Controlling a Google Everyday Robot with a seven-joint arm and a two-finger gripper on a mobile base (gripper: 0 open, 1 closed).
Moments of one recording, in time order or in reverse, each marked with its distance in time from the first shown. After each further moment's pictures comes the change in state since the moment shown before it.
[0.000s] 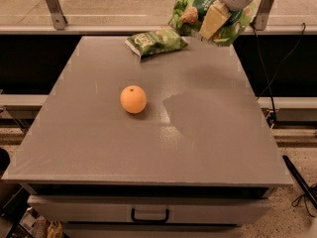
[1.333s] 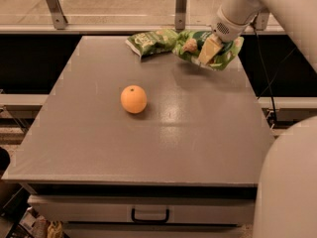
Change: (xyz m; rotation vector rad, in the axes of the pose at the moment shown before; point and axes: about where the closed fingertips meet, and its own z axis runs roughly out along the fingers) arm 0.035 -0.012 0.110 -0.110 0.061 0.047
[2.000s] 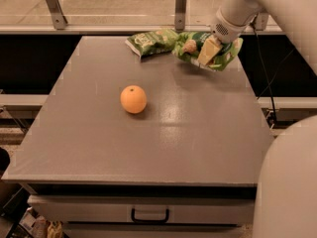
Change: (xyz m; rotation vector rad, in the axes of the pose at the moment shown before) arm 0.000 0.002 0.006 -0.007 0.005 -0.002
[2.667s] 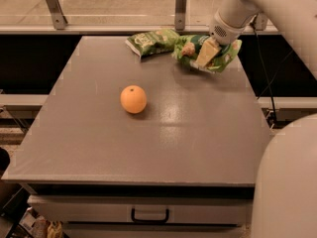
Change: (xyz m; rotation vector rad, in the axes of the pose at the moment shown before) arm 0.000 0.002 0.006 -0.007 0.005 -0.002
